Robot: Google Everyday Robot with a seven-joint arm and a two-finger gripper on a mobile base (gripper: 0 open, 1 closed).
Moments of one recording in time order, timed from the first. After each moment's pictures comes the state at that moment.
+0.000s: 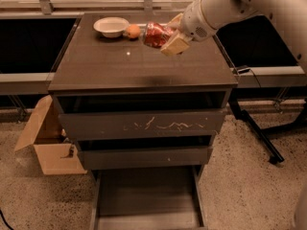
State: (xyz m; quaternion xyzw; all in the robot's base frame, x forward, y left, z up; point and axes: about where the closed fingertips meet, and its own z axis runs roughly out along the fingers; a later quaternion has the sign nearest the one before) arm 0.687 -0.058 0.935 -0.63 0.66 0.11 0.39
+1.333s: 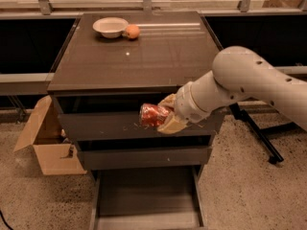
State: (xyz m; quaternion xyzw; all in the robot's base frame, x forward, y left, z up) arm 0.537 -0.043 0.778 -0.67 0.66 0.13 0.31
